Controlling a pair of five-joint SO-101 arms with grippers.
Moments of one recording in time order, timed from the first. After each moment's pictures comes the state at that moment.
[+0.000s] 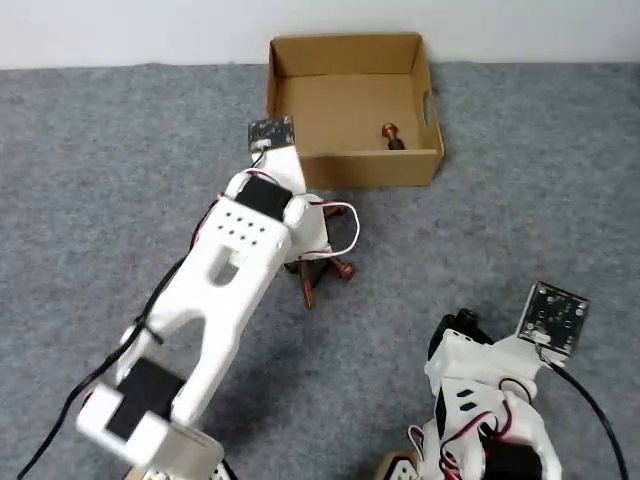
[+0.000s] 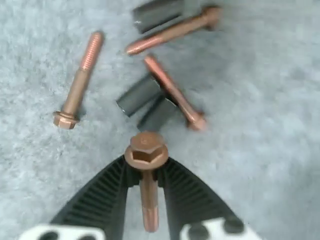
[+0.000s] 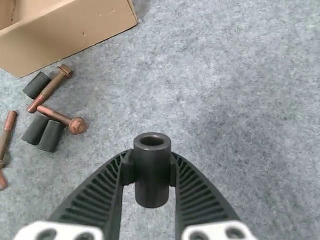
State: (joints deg) left arm 23.6 1.1 5.7 80.9 44.2; right arm 3.2 -103.2 66.2 87.2 -18.4
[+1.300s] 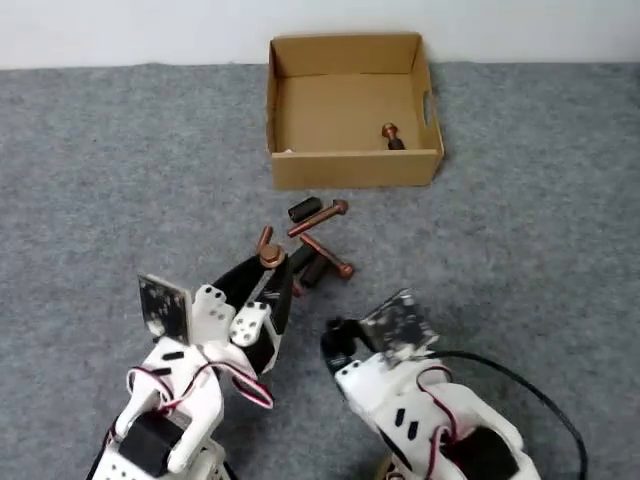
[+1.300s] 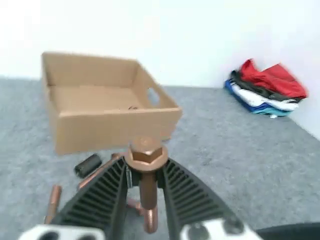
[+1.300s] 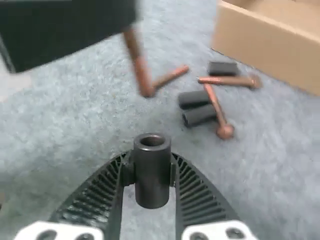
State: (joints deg) left arm 26.8 -102.5 85.7 39.7 25.6; right arm -41.1 -103.7 74.2 71.3 -0.1
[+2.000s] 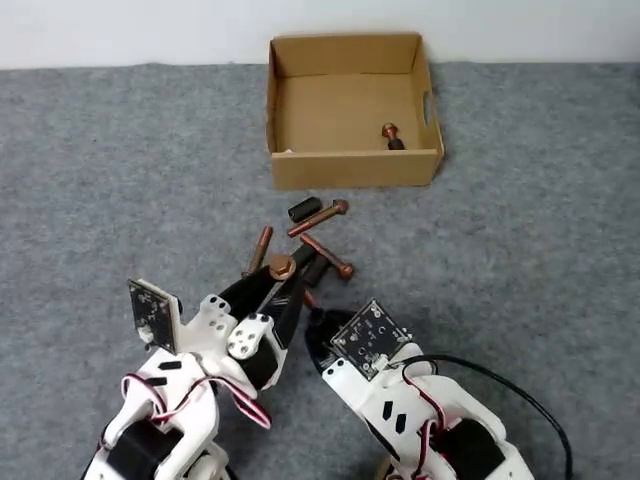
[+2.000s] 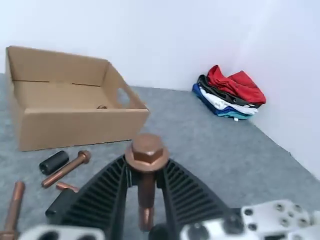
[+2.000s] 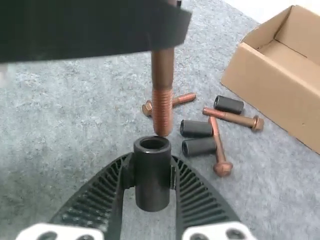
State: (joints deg) left arm 32.1 -103.3 79.5 45.9 31.8; right arm -42.5 -103.4 78.7 61.5 8.8
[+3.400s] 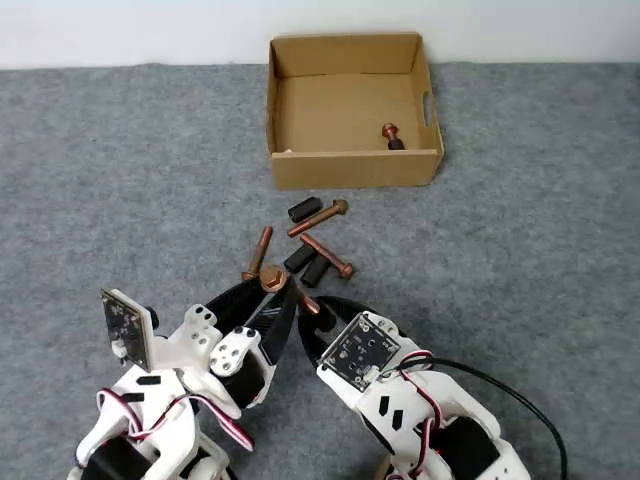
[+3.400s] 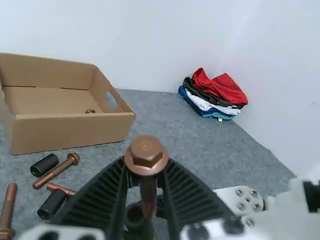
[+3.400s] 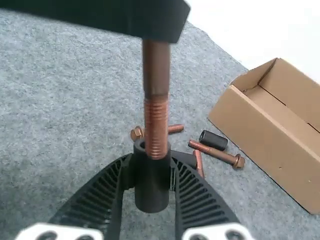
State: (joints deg) left arm 33.4 -103.4 69.9 55.8 32.4; right arm -42.5 -103.4 80.9 53.6 16.9
